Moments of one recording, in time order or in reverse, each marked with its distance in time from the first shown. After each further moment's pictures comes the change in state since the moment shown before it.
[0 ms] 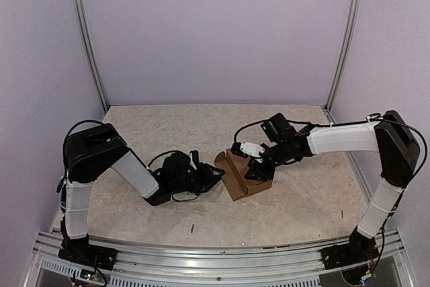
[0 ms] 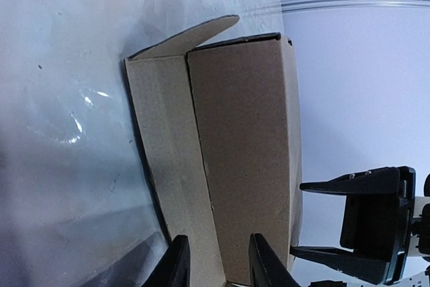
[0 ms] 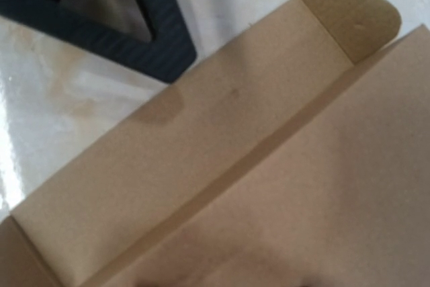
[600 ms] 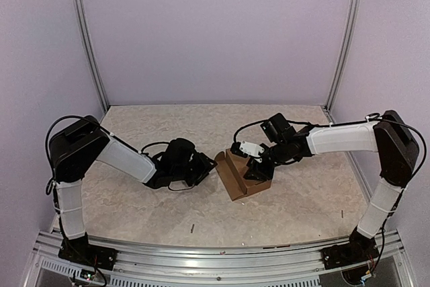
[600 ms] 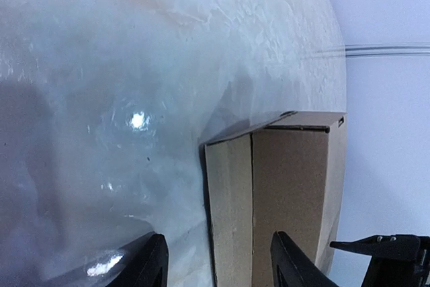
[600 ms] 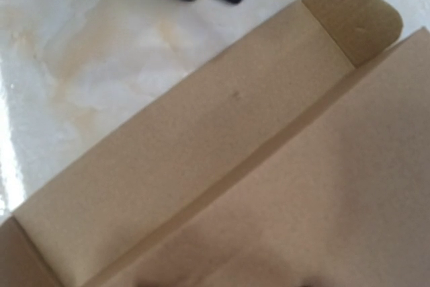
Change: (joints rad) left arm 0.031 -0.126 0.093 -0.447 -0.148 0.027; right arm 0.000 0.007 0.000 0.013 -0.013 0.003
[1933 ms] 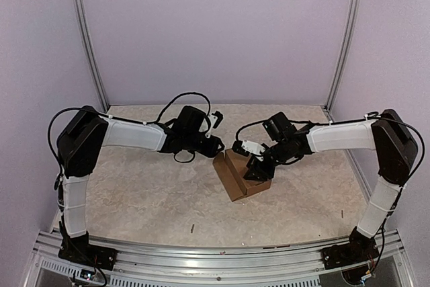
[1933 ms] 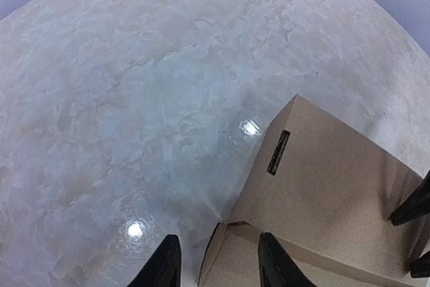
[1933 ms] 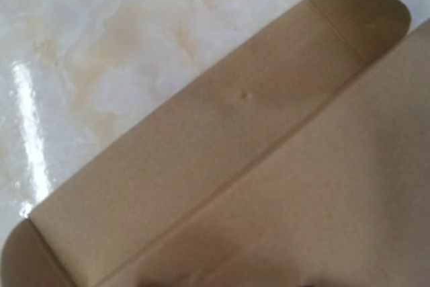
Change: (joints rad) left arm 0.093 0.093 0.478 -0.463 0.115 1.136; right arm -0.042 0.017 0.013 -0.018 -0.100 0.023
